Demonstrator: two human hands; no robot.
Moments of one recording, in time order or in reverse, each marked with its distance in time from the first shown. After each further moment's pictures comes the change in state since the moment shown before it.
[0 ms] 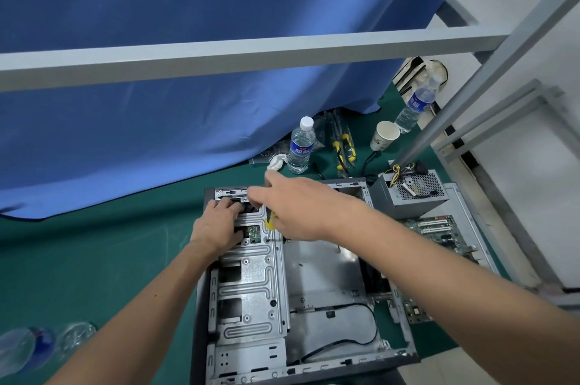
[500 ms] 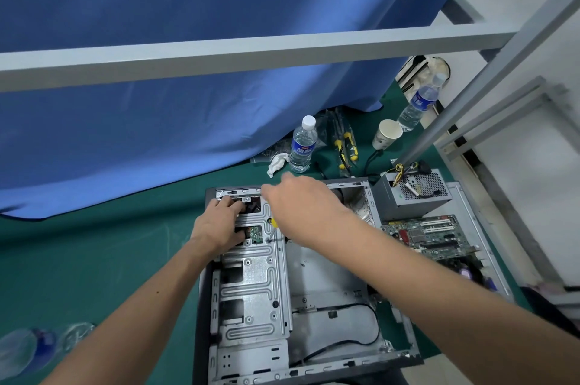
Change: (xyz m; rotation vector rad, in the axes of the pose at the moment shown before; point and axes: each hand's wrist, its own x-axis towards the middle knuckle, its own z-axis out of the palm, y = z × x) left_hand 0.005 -0.003 -0.001 0.006 -0.020 0.014; right_hand 0.004 -0.010 0.004 -0.114 0.117 0.143
